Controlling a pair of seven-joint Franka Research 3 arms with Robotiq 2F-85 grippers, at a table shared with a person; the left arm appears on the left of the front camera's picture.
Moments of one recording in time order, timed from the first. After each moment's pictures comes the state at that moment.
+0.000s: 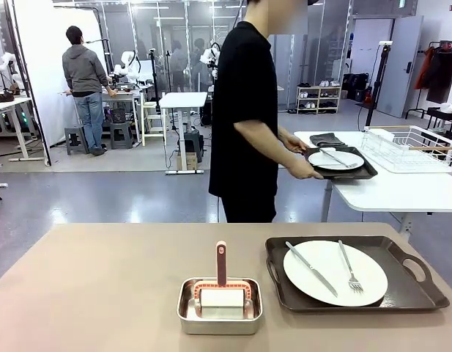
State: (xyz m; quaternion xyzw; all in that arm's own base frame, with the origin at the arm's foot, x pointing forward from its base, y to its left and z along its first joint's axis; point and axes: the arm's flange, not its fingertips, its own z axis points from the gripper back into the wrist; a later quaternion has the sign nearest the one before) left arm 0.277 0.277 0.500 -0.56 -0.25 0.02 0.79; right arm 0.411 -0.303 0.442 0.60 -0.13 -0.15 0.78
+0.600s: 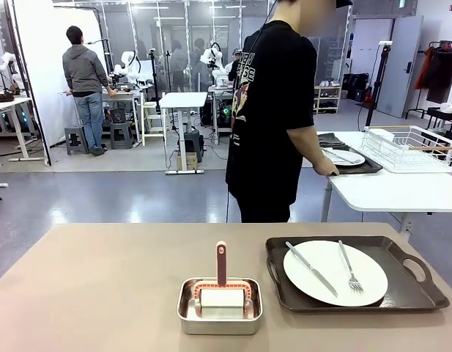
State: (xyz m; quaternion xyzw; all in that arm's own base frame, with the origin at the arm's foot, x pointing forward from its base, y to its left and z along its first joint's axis) left arm 0.280 0.272 0.507 -0.56 -0.25 0.00 0.79; right arm 0.411 -0.303 0.442 0.60 -0.13 -0.15 0.78
